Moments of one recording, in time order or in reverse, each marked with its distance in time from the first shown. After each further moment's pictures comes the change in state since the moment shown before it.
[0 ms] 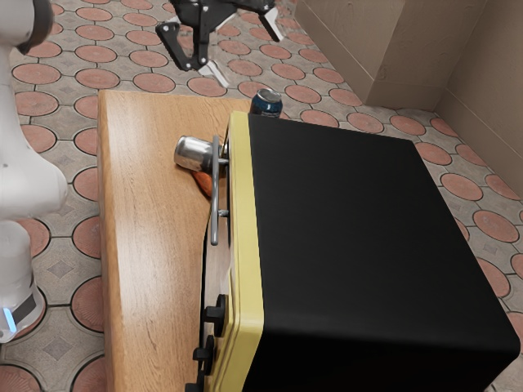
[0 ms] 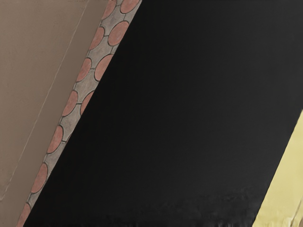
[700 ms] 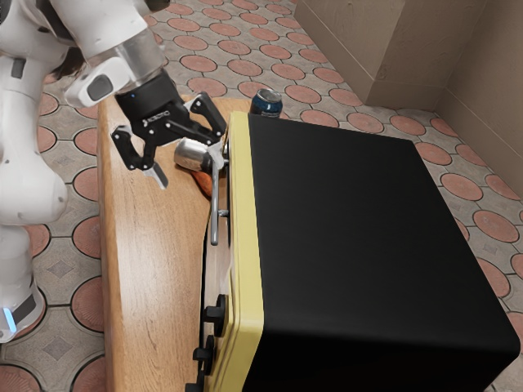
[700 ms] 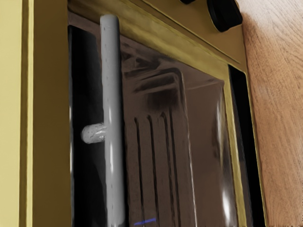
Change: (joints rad) arm -0.288 -0.336 0.127 -0.488 0.132 -0.040 0.214
